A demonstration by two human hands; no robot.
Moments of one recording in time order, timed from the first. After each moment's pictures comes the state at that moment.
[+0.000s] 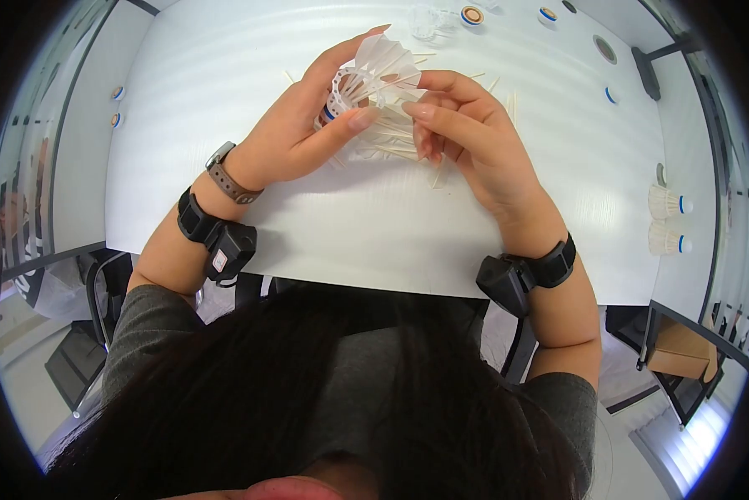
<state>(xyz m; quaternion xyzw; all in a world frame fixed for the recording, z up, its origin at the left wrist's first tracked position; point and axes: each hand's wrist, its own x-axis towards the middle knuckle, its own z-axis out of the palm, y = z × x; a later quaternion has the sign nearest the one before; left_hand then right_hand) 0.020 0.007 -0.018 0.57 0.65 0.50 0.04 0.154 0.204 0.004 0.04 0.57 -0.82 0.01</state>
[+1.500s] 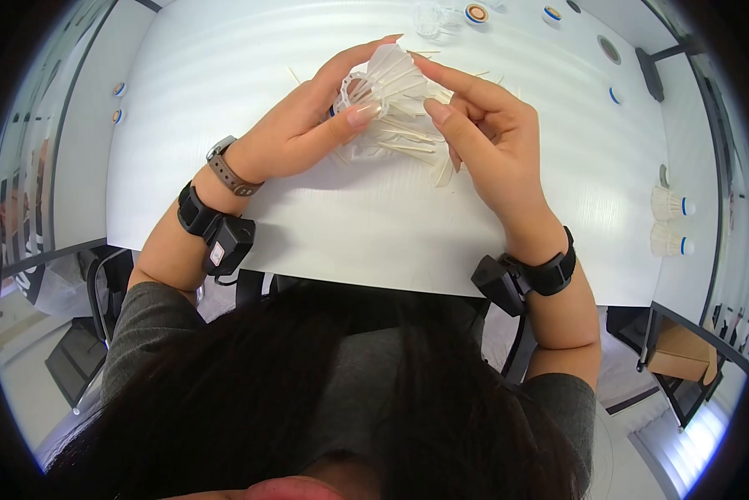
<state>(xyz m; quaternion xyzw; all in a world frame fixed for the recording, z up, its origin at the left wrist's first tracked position) 0.019 0.002 -0.010 0.57 0.66 0.46 0.18 0.162 0.196 0.014 0.00 0.75 -0.64 -0.16</state>
